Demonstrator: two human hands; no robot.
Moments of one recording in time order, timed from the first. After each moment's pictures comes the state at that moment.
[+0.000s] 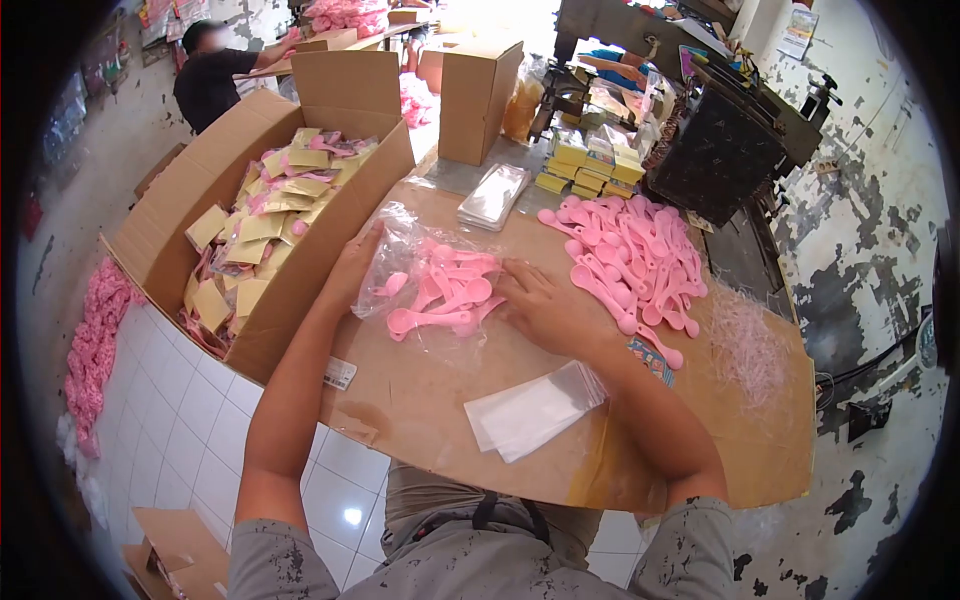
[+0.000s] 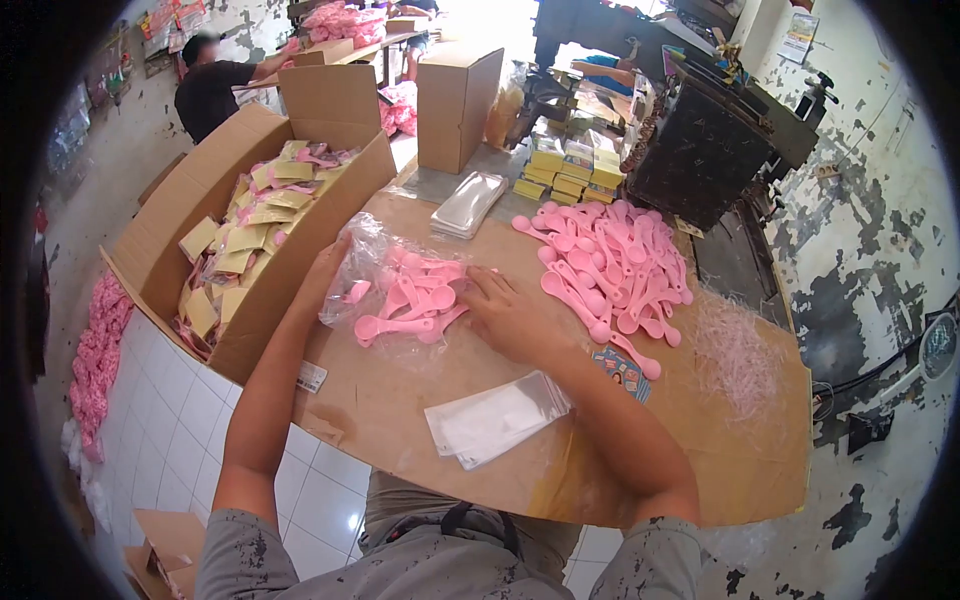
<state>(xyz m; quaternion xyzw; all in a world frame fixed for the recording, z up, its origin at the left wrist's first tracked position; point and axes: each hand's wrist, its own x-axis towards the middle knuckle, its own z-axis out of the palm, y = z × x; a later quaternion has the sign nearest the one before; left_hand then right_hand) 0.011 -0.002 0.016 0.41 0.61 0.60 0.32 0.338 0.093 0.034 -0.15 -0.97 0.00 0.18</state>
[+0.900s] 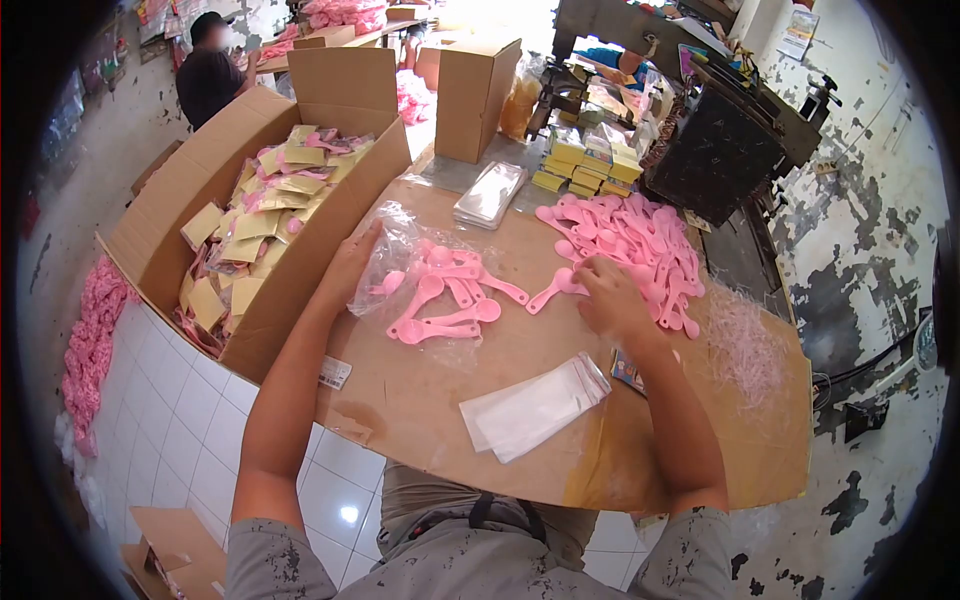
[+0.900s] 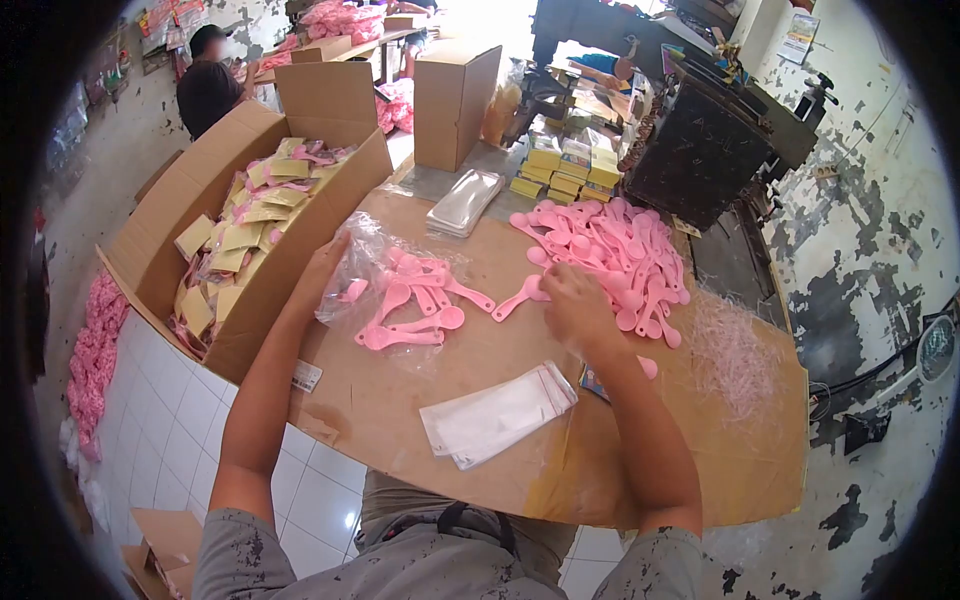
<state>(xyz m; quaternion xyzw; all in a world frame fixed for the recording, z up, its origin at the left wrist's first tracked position) 0.010 -0.001 0.015 0.43 0.61 0.58 0.31 0.410 0.120 0.052 -0.34 -0.93 -0.03 0.12</state>
